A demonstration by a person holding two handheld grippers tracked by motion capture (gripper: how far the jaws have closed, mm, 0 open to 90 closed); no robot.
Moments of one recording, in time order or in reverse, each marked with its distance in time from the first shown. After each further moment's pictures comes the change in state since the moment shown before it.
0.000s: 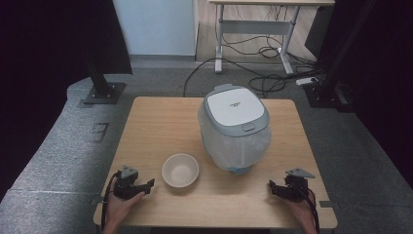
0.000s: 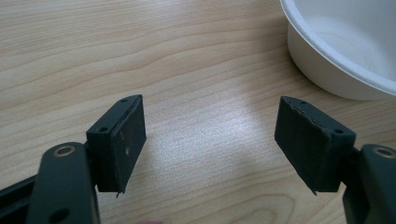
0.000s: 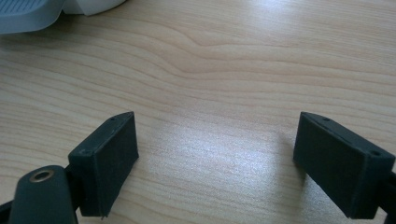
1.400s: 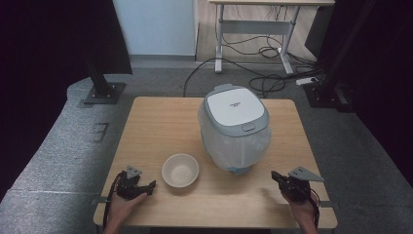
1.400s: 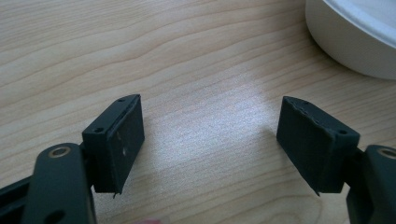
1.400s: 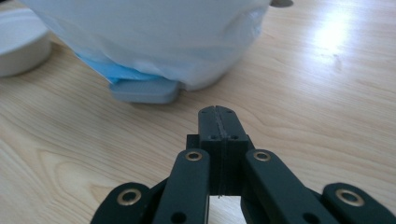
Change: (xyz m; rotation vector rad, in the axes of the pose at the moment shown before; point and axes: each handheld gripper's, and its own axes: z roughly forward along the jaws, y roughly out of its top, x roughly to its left) left arm -0.003 -0.004 0.014 0.046 0.043 0.073; right arm 0.016 0.020 -0.042 -0.231 0.225 -0.103
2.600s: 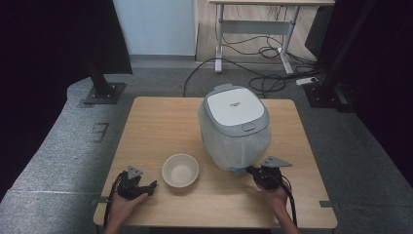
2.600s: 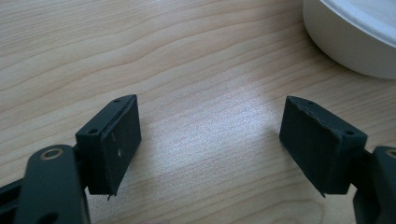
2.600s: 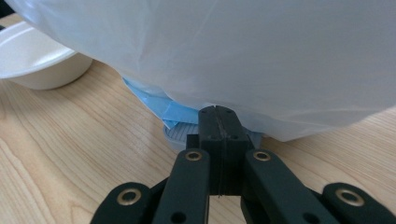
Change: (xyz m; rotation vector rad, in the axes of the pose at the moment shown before) left arm -0.001 -0.001 0.002 -0.014 -0.003 0.007; right arm 0.036 0.024 0.071 0.043 0.145 -0.050
